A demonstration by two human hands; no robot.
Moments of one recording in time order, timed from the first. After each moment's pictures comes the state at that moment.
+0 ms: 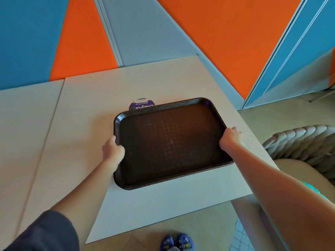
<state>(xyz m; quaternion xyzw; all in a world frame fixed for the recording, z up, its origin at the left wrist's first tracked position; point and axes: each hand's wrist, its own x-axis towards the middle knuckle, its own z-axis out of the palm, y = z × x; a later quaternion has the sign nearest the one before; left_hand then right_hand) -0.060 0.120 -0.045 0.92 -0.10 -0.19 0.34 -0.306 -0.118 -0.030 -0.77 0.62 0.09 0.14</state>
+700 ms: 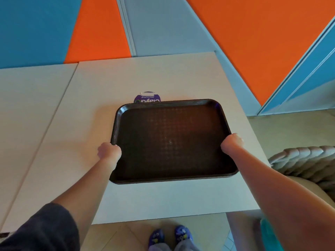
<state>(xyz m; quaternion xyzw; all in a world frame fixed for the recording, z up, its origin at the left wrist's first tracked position) -0.072 0.115 -0.067 0.95 0.07 -0.15 0.27 -0.297 -0.152 -0.048 -0.75 0.61 0.16 0.19</state>
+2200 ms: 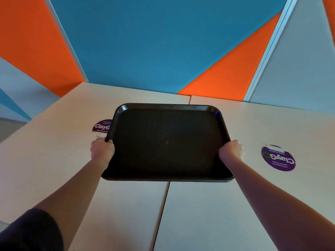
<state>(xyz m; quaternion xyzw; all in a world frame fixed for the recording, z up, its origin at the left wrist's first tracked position) 0.251 0.471 0.022 0.91 0.13 -0.02 0.40 0.099 0.144 0.023 -0.83 0.51 0.01 0.24</state>
